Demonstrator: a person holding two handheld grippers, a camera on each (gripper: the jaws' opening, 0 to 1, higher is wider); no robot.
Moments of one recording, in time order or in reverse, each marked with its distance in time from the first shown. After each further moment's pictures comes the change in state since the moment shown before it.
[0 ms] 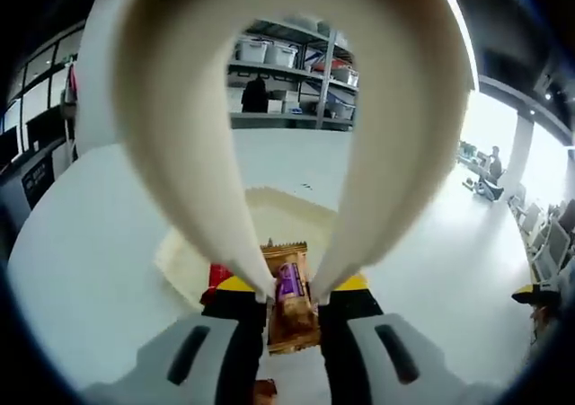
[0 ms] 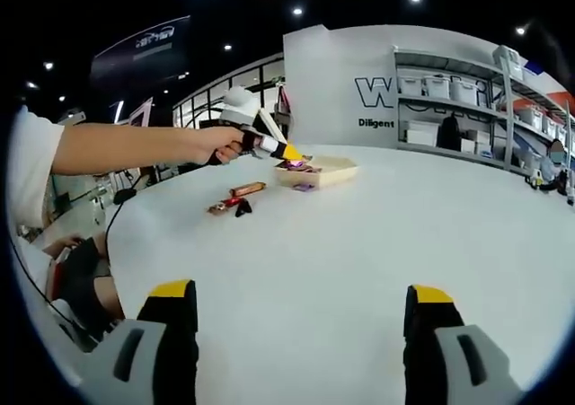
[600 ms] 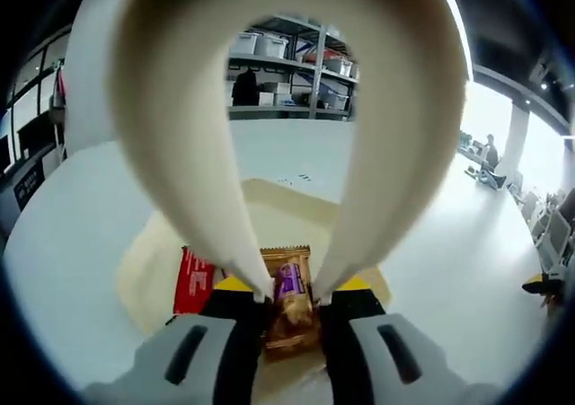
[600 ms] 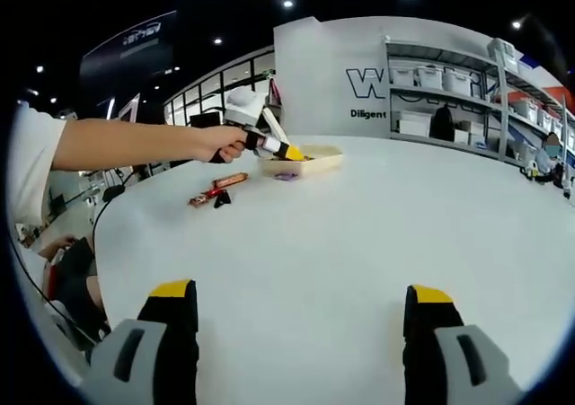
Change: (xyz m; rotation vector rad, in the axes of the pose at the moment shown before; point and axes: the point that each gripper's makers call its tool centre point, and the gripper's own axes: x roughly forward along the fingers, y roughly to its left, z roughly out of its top) left arm 0.043 0.000 -0.009 0.039 0.021 -0.024; right arm 0.008 -0.020 -0.010 0.014 0.038 -0.025
